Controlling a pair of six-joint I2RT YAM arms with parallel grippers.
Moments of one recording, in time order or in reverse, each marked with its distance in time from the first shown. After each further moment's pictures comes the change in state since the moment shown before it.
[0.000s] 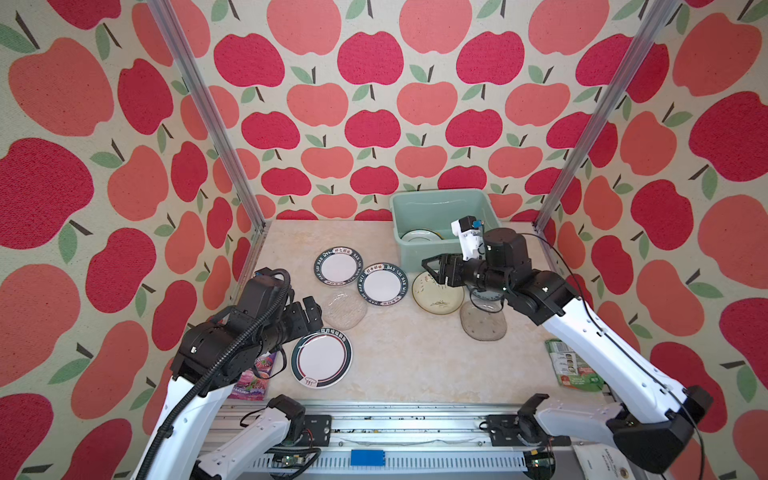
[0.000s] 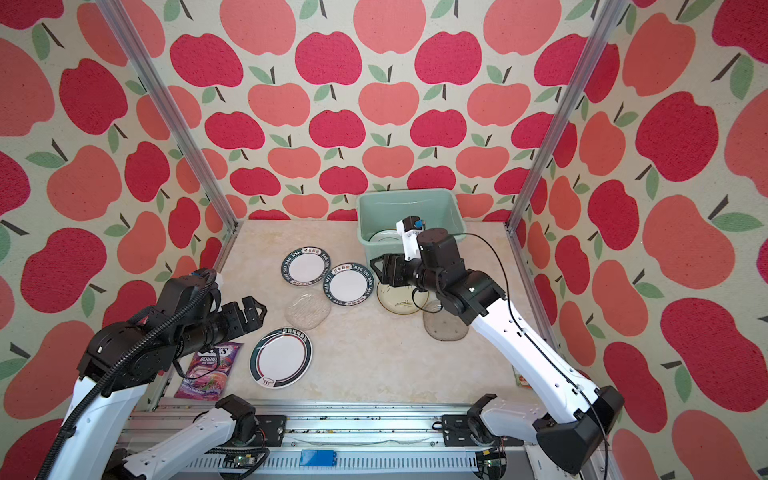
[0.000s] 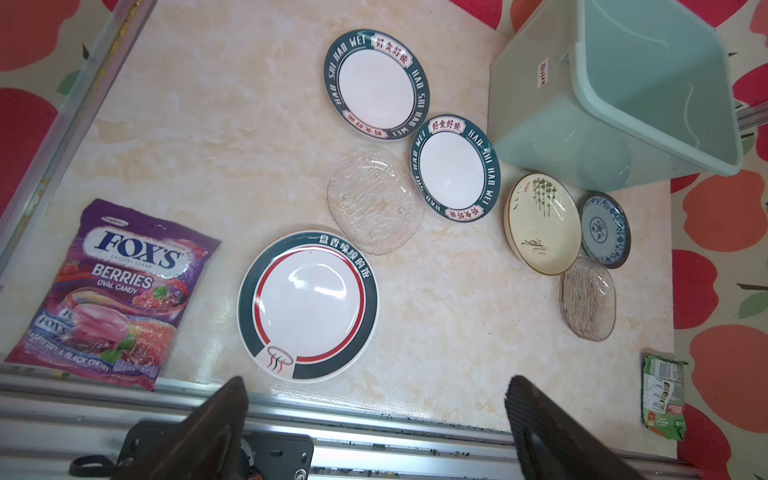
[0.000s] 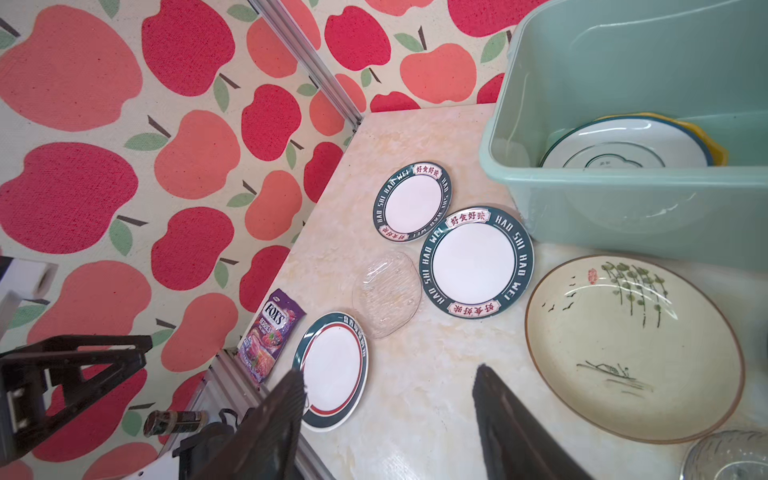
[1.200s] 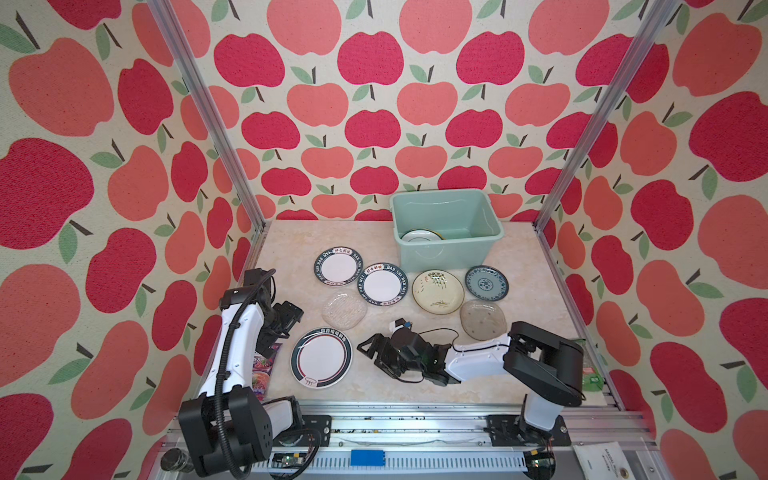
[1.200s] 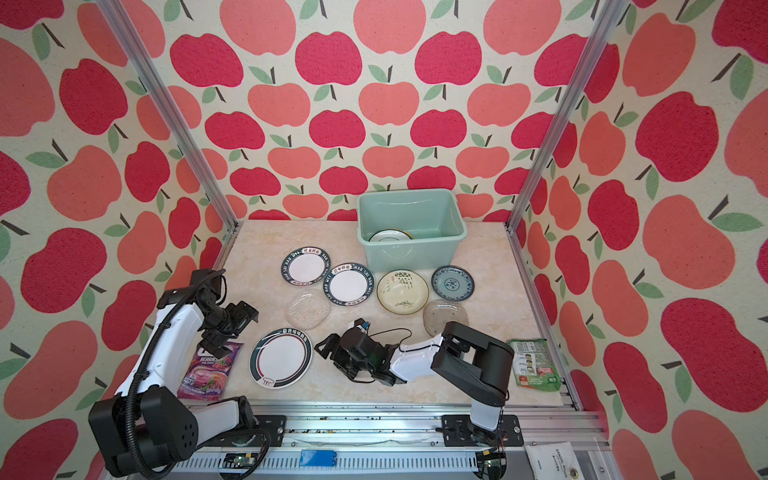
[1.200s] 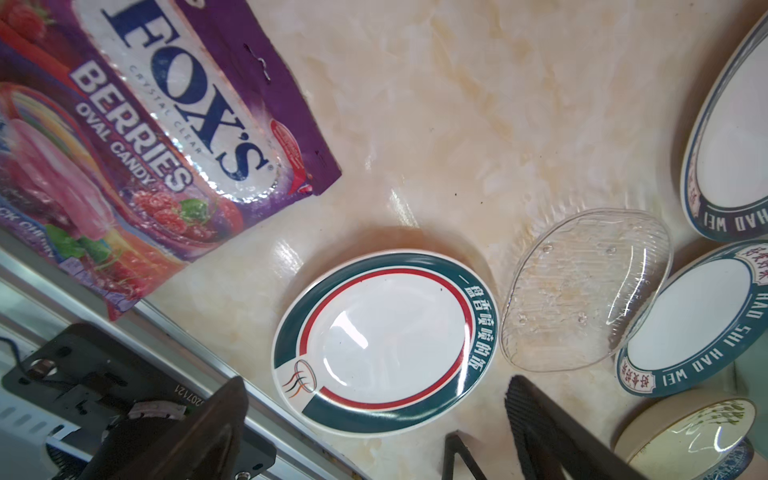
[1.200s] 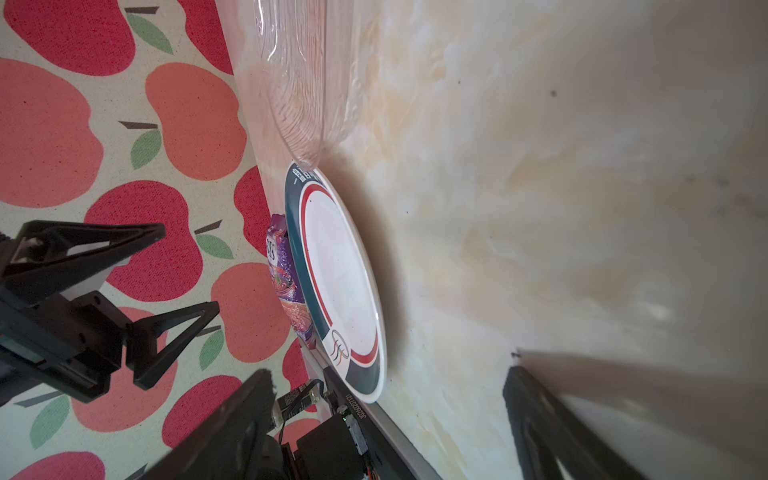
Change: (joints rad) left arm 0.671 0.373 -0.413 0.288 0.249 -0.044; right arm 0.472 0.614 -0.559 1.091 0.091 1.006
